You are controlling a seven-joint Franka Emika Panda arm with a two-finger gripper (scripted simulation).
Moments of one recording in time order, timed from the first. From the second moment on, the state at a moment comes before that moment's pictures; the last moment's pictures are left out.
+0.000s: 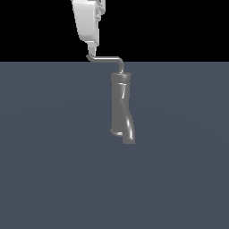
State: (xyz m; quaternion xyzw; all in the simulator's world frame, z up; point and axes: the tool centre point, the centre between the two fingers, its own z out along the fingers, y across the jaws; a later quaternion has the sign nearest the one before) arm 0.011 0.069 0.299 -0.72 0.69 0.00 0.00
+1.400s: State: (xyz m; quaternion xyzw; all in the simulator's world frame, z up) arm -0.064 0.032 0.299 -0.73 0.68 0.00 0.00
